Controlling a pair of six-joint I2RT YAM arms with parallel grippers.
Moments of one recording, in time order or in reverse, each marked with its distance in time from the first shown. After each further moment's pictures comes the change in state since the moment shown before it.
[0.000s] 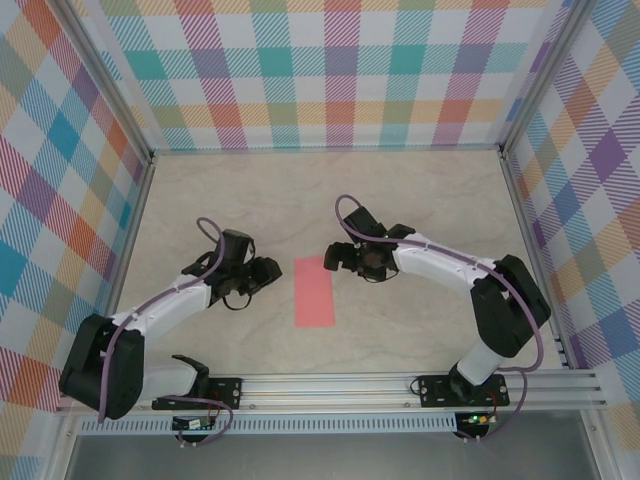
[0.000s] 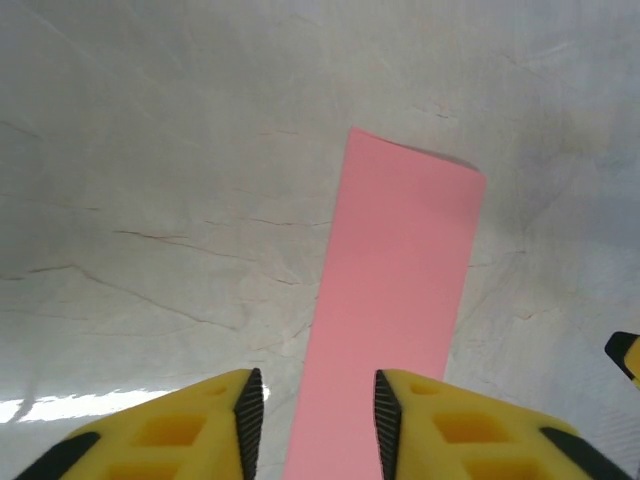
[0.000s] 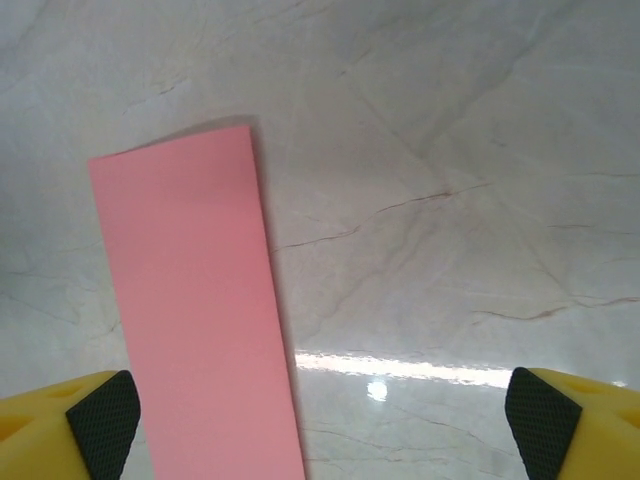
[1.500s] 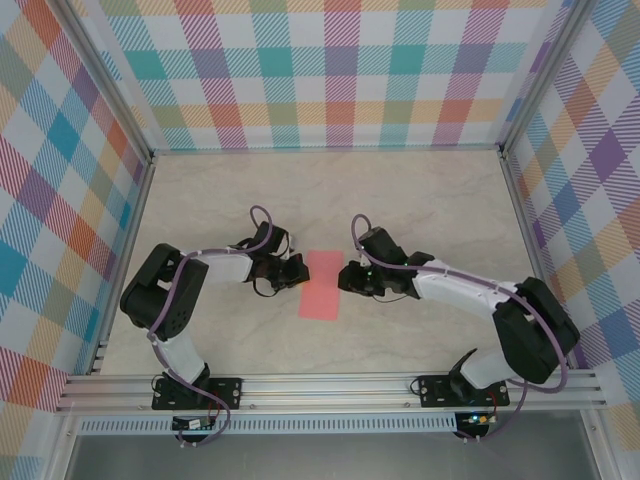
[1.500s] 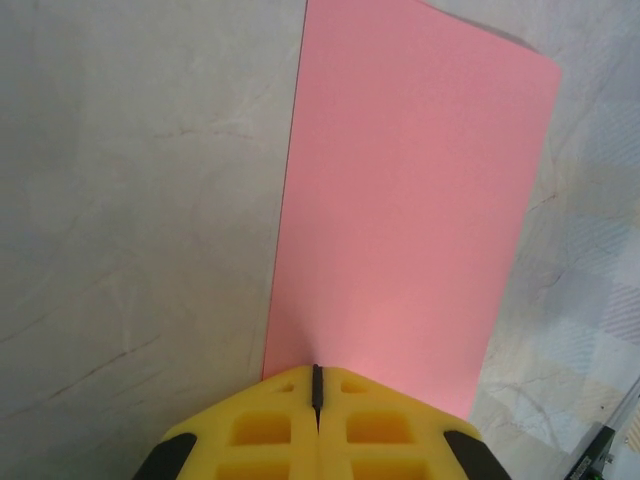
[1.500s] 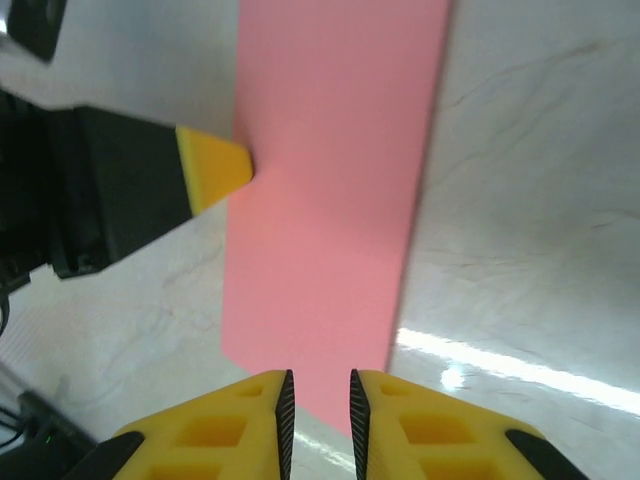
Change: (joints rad) left arm -0.106 0.515 0.200 0.189 0.222 0.132; right arm 0.000 -0.221 -0.303 0.259 -0.166 -0.003
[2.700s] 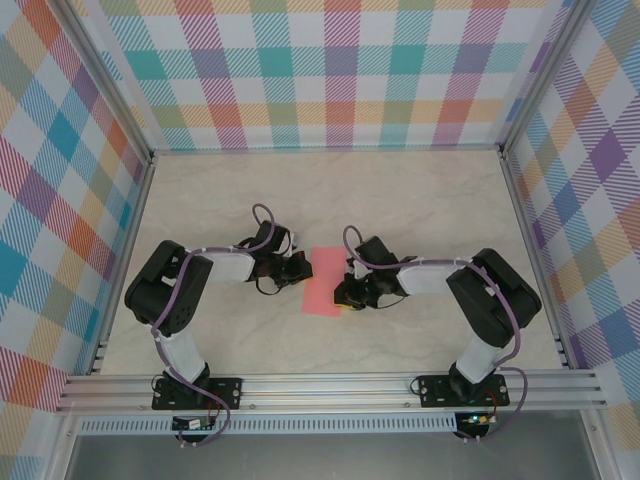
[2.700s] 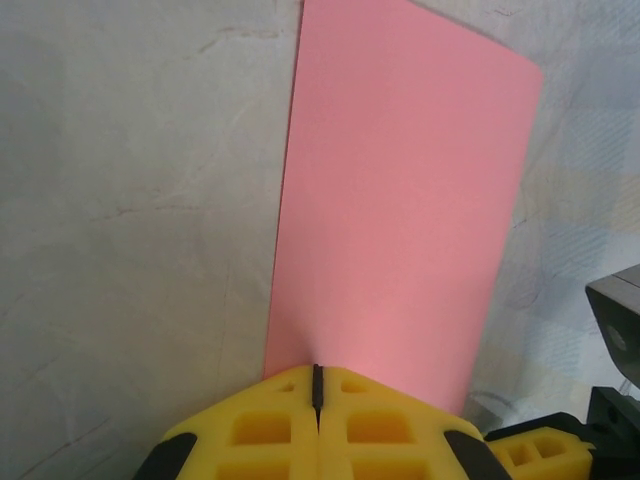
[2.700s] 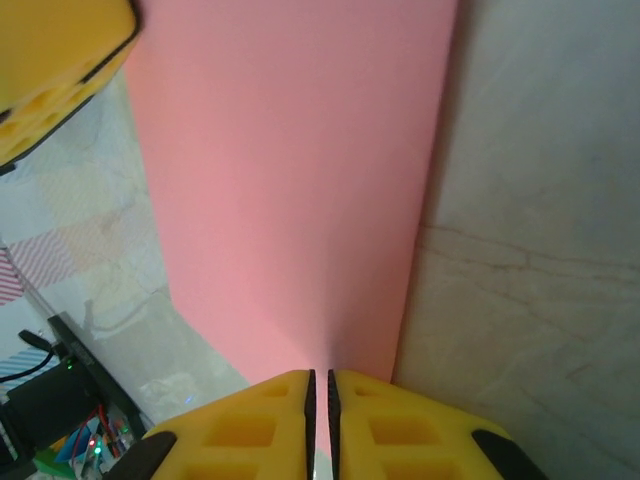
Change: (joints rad) left arm 0.000 0.042 0.006 0.085 0.018 0.002; right arm -0.050 0.270 -0.055 0.208 -0.355 0.003
